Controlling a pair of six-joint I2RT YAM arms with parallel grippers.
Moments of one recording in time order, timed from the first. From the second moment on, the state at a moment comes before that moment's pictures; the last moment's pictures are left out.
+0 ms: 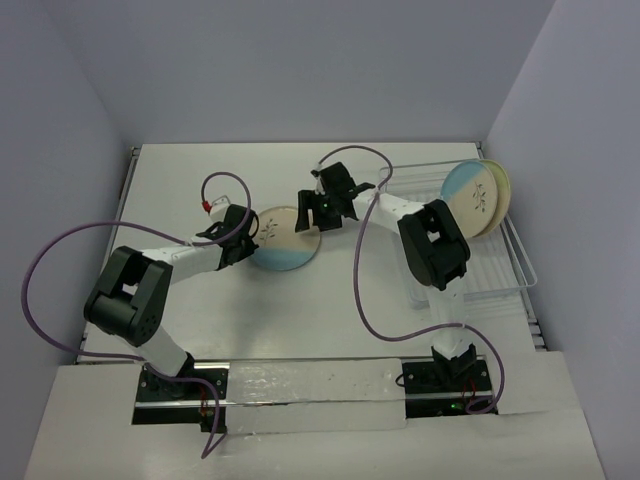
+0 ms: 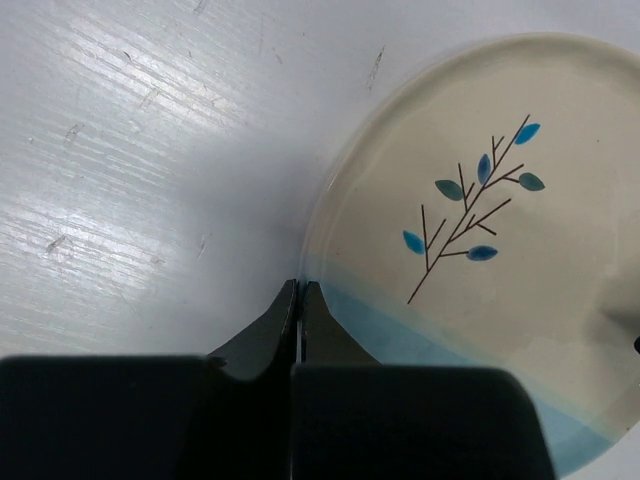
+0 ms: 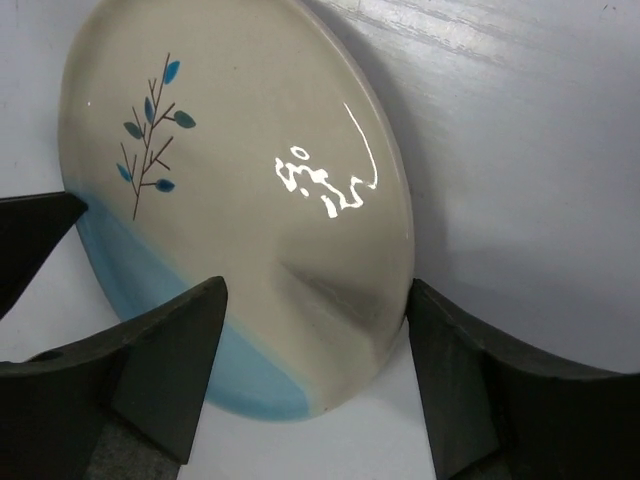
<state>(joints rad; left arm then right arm) -0.46 1.63 0.81 -0.10 -0.37 -0.83 0.54 2.11 1.52 -0.28 -0.31 0.43</state>
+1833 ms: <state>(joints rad) -0.50 1.41 0.87 -0.11 -0.35 -0.81 0.66 1.73 1.46 -0.31 0.08 0.32</state>
